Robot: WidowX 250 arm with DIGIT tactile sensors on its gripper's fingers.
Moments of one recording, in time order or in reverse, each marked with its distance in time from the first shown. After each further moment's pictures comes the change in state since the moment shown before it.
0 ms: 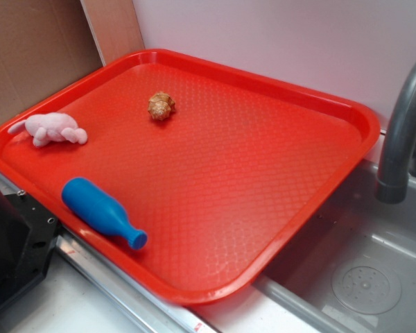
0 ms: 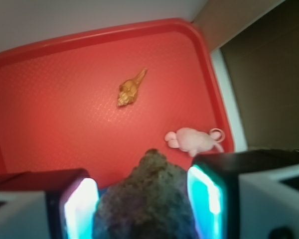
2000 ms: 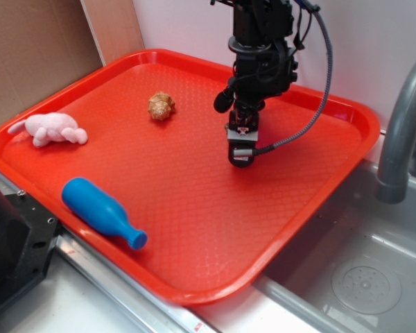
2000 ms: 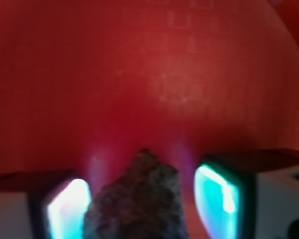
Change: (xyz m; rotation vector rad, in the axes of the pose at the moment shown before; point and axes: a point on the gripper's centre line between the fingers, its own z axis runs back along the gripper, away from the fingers) arm 0.057 -0.134 -0.204 -0.081 0.129 -1.105
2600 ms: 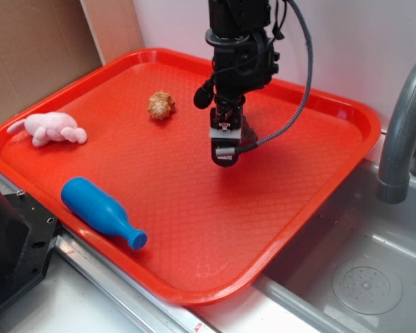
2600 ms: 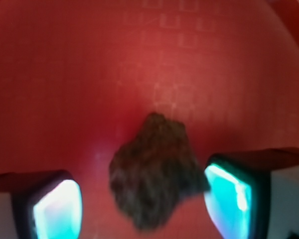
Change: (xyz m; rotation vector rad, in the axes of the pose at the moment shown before) arm -0.014 -0.003 0.006 0.003 -0.032 0.003
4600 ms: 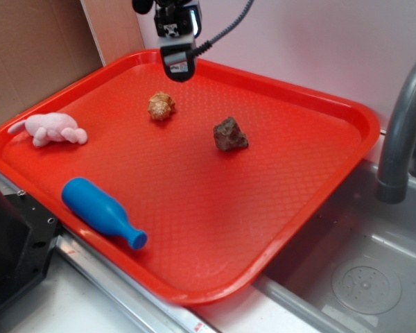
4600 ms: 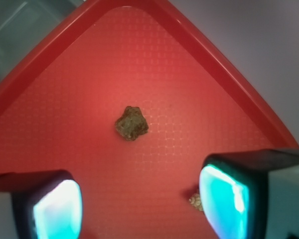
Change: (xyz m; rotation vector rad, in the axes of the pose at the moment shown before) arm -0.037 -0.006 0.105 0.058 -0.144 0.053
